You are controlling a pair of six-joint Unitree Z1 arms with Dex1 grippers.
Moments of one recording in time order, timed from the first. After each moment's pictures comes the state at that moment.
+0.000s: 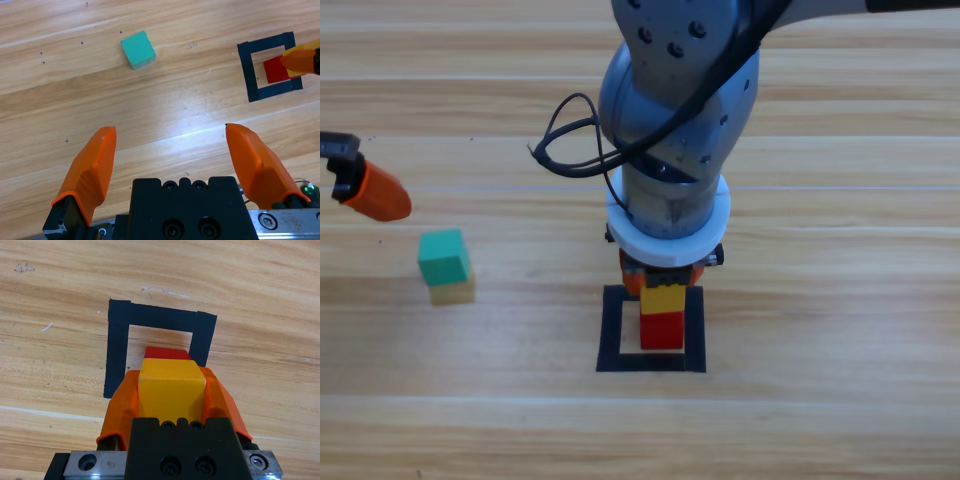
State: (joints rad) arm 0 -0.70 1.35 -1.12 0.84 0.22 -0.51; arm 1 1.07 2.38 -2.05 1.09 -0.20 0.90
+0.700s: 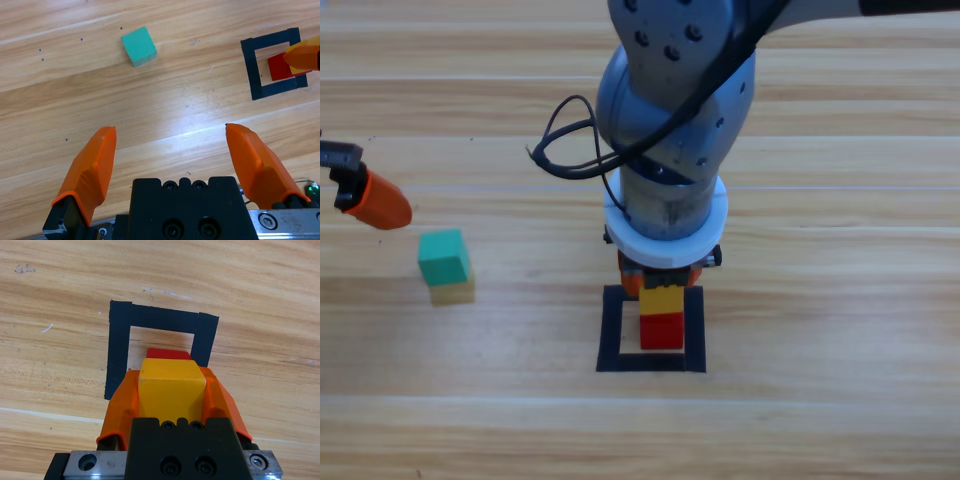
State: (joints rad) arm 0 -0.70 1.35 -1.10 0.83 0.22 -0.51; arm 1 1.07 2.38 -2.06 1.09 -0.20 0.90
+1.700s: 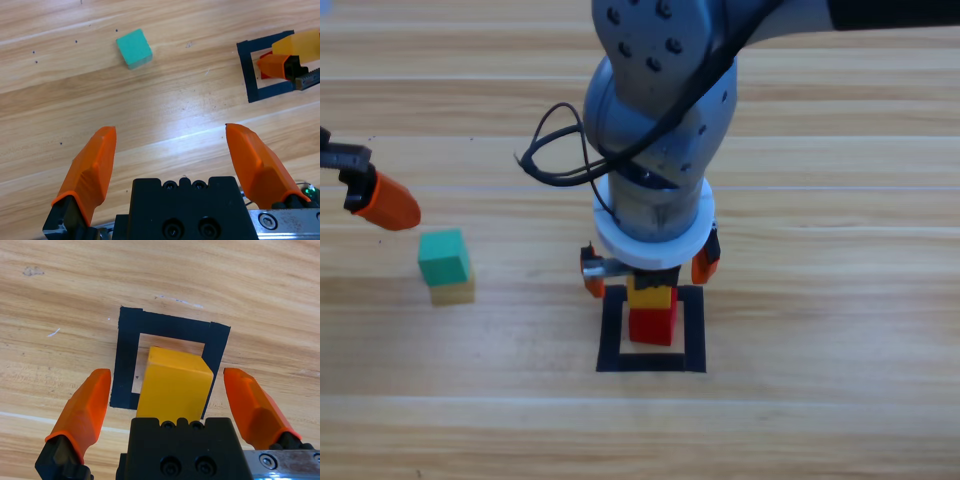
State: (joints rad) arm 0 -0.70 1.35 -1.08 0.79 0.21 -0.51; arm 1 1.07 2.42 -2.10 1.09 -0.20 0.86
